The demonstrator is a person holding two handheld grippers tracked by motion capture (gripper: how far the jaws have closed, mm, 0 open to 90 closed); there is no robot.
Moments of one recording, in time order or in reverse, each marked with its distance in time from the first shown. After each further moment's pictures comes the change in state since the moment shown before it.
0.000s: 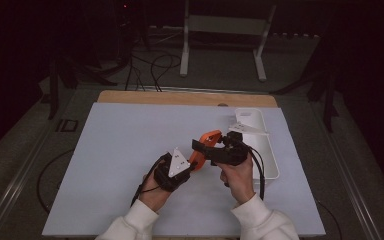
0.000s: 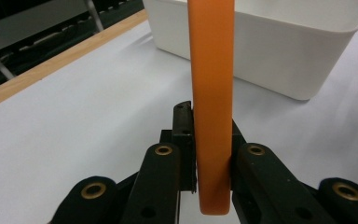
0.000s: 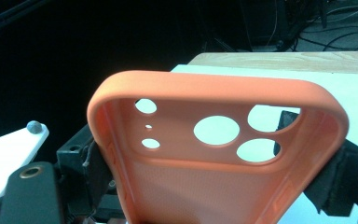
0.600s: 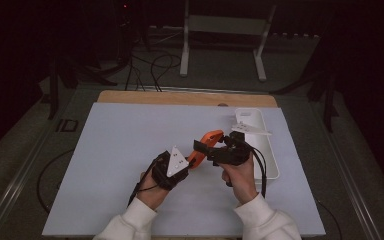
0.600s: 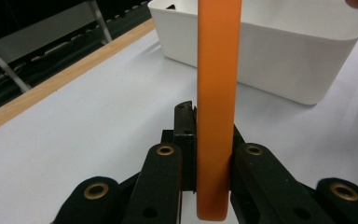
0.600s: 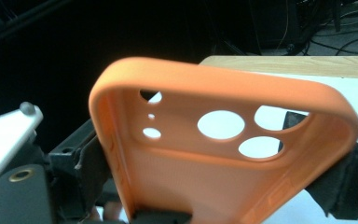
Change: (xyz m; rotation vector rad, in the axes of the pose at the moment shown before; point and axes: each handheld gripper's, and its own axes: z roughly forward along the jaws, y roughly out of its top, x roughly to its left) left arm 0.002 0.006 -0.007 -0.018 0.033 0.032; right arm -0.004 0.001 -0.004 -0.014 0.047 -0.006
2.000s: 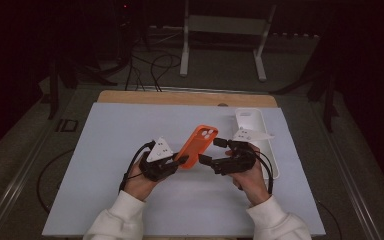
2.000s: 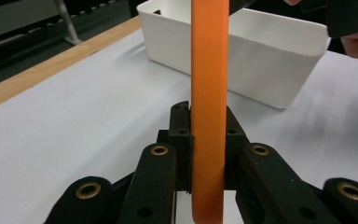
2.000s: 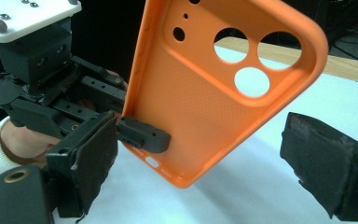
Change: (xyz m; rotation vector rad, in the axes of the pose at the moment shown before) left arm 0.040 0.000 -0.016 -0.026 -0.158 -0.082; right arm -0.004 -0.008 -0.016 0.102 0.072 -0.200
